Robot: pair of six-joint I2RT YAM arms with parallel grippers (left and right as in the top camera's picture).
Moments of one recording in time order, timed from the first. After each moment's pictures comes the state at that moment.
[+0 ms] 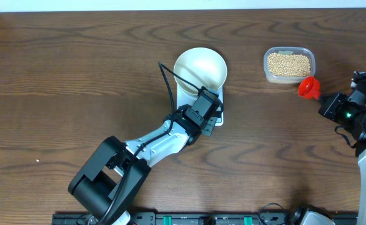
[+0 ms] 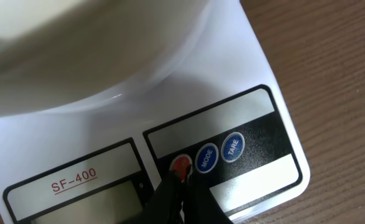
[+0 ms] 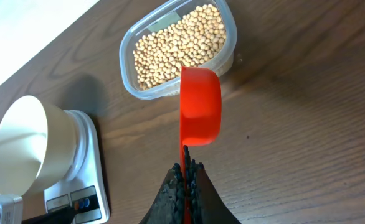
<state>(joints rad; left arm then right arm) -0.72 1.79 0.94 -0.15 -0.14 -0.26 -0.41 1.19 0.90 -0.57 -0.47 0.20</state>
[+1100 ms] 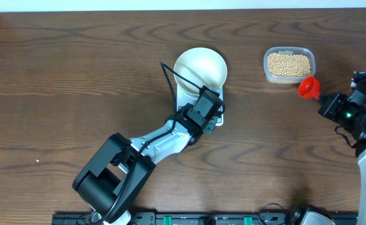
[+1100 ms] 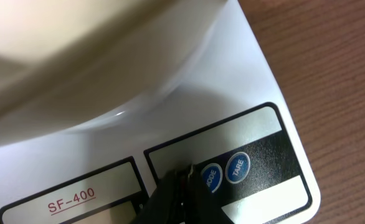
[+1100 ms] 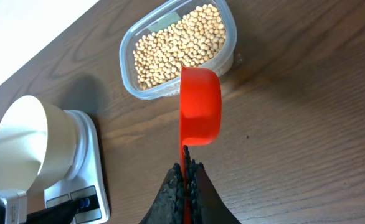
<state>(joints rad) -0.72 1.82 0.94 -0.10 -0.18 -0.26 -0.41 1.19 0.90 -0.57 -0.47 0.20</state>
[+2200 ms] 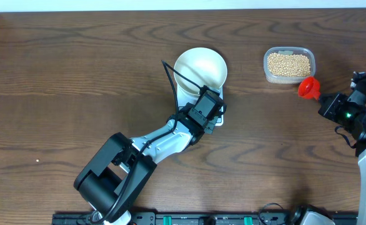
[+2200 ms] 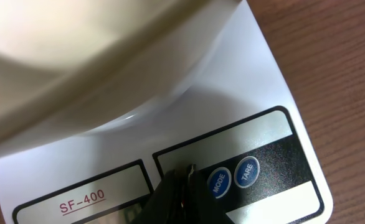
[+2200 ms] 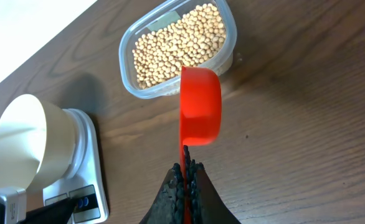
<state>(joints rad) -0.73 1.83 0.95 -0.12 -0.22 -0.25 -0.41 1.19 0.90 -0.57 -0.47 0.19</state>
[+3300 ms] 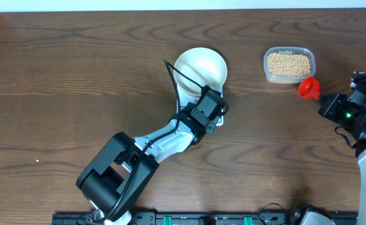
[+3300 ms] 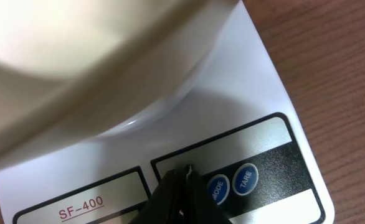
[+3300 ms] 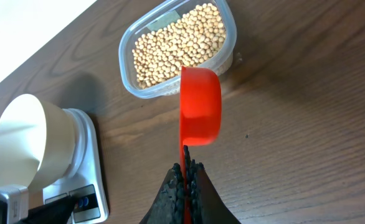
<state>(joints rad) -0.74 1.85 0.97 -0.12 -0.24 -0.25 -0.41 1.19 0.90 -0.57 -0.47 0.19</state>
